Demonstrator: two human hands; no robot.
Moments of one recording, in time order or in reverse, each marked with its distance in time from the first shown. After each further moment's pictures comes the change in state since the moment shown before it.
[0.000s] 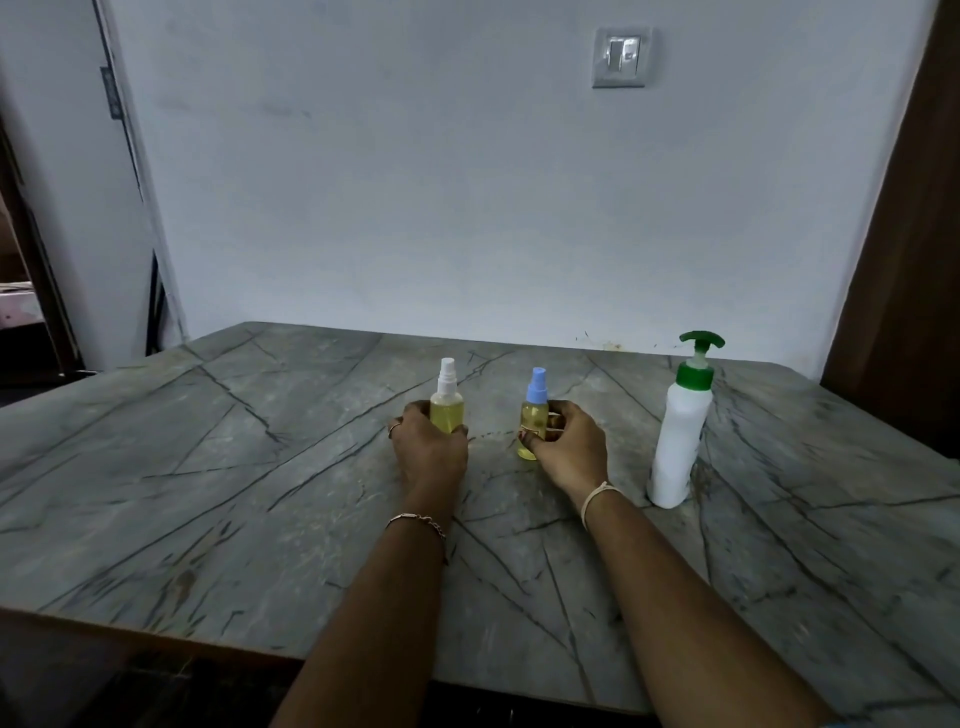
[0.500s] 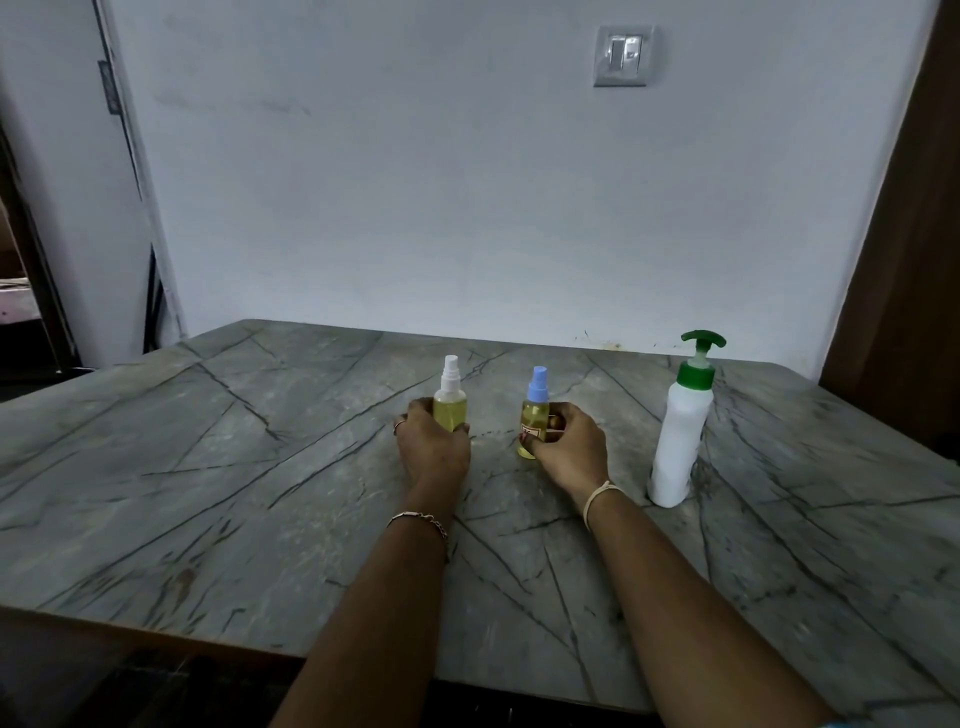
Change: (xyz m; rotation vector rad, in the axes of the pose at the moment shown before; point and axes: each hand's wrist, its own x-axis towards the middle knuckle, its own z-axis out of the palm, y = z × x) left_hand 0.002 0.001 0.002 0.017 -0.014 0.013; right_hand 0.001 0.001 0.000 -0.029 -0.017 -0.002
